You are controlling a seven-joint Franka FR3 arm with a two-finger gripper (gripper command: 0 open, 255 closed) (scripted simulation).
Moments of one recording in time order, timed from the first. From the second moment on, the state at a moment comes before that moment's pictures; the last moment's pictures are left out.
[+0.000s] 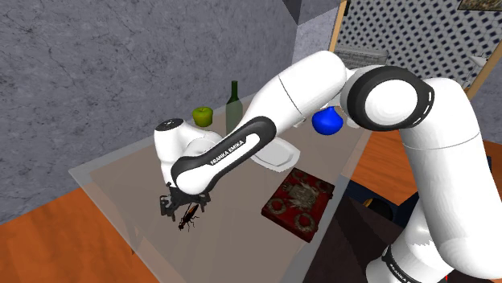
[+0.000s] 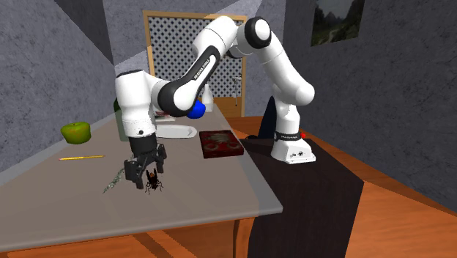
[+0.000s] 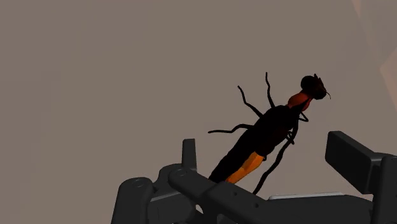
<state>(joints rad) 0.25 0.62 0.35 -1.71 -0.24 2.25 1.06</state>
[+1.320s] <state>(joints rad) 0.25 0.64 0.35 -1.71 -0.24 2.27 1.06</state>
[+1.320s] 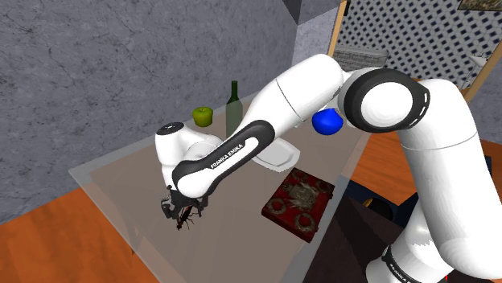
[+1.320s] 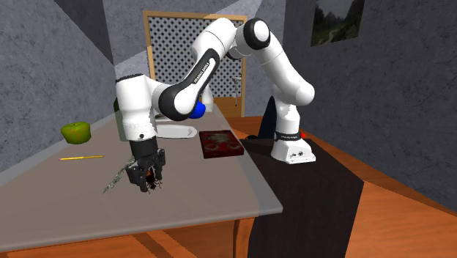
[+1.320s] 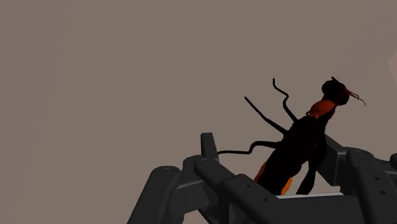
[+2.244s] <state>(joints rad) 0.23 0.53 0.38 -1.69 -0.20 2.15 1.04</state>
